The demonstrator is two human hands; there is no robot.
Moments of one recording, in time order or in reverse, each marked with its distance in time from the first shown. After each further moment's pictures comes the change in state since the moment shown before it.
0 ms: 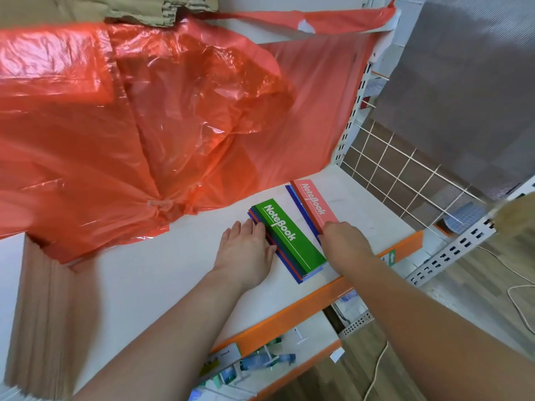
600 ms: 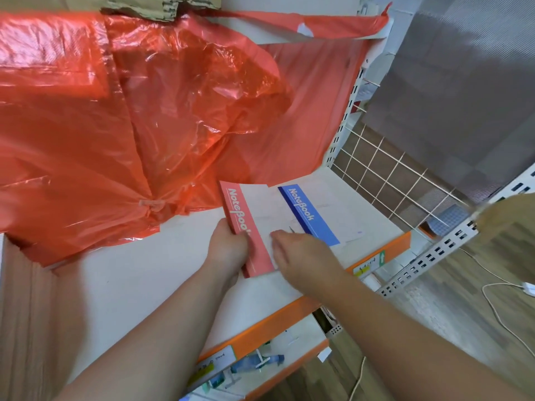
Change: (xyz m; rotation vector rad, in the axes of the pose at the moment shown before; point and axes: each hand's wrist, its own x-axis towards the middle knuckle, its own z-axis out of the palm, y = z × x) left_hand 0.004 0.004 -0.015 -1.334 0.150 -0.505; right_hand -0.040 -0.055 -0.010 0.192 0.152 -0.374
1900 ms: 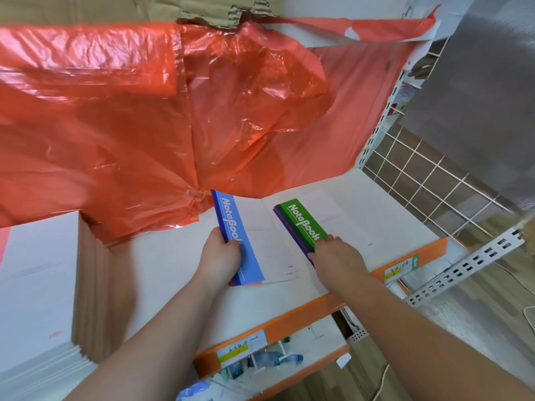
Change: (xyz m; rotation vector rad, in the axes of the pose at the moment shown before) left_hand -0.011 -0.023 -0.077 0.153 0.082 -0.053; right_hand 0.005 0.010 0.035 -0.273 -0.153 0.206
